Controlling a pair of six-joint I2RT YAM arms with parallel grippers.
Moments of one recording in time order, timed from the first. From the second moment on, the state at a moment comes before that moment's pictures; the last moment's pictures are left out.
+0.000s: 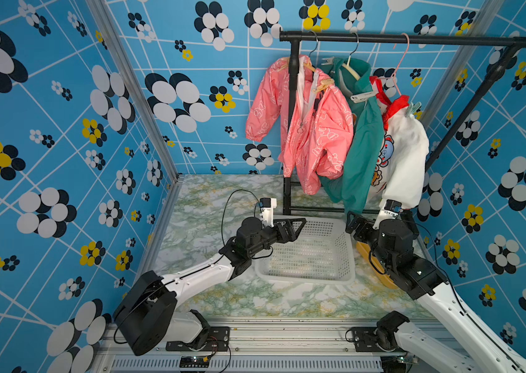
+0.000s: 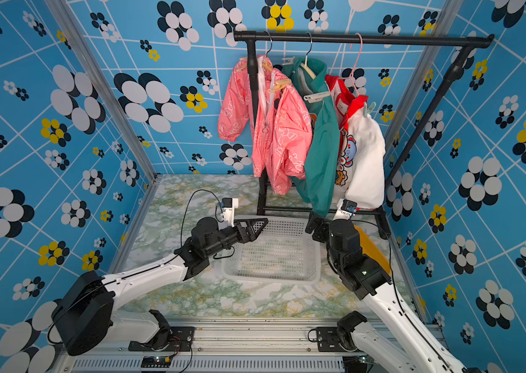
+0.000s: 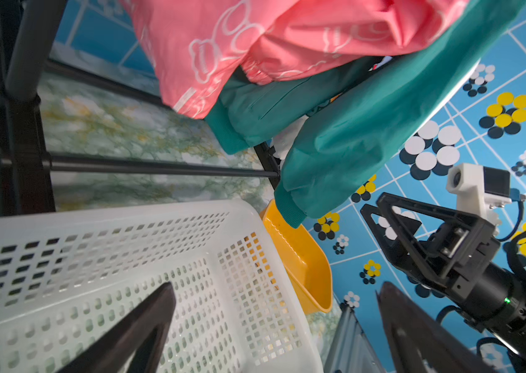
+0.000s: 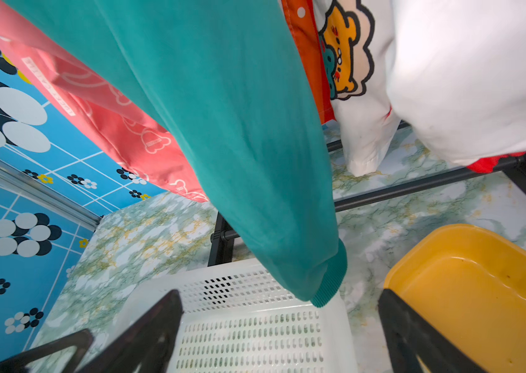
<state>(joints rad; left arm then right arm) -0.81 1.28 0.80 0.41 0.12 -0.73 0.49 0.81 0.81 -0.37 0.43 0.53</state>
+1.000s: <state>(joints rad) -0.92 1.19 0.81 0.21 -0.20 -0.29 0.30 1.16 1.60 -0.43 0.39 -0.01</state>
